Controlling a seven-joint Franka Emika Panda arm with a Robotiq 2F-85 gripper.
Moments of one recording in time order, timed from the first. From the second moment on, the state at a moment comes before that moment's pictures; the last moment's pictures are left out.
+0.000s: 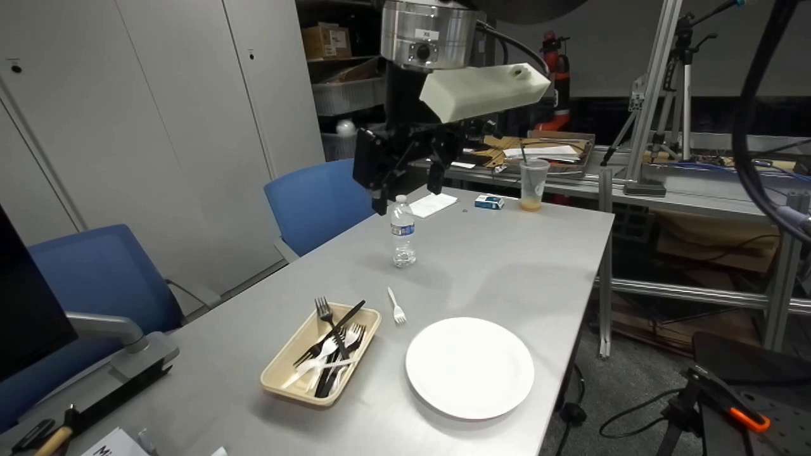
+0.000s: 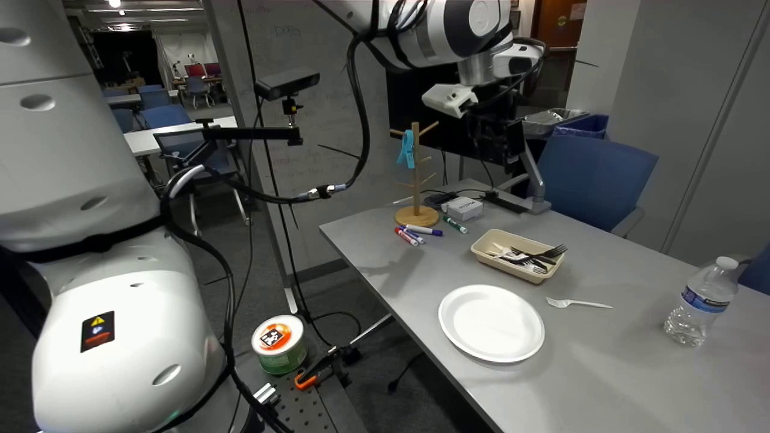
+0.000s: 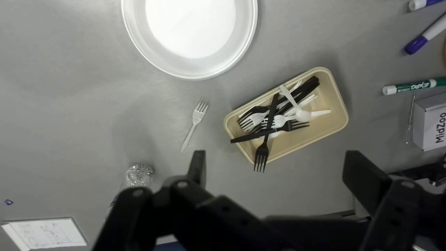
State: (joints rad) arm 0.03 -0.03 0.12 -2.06 -0.13 2.27 0.52
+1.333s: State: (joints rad) arm 0.02 0.48 -0.05 -1.75 -0.08 2.27 0.84
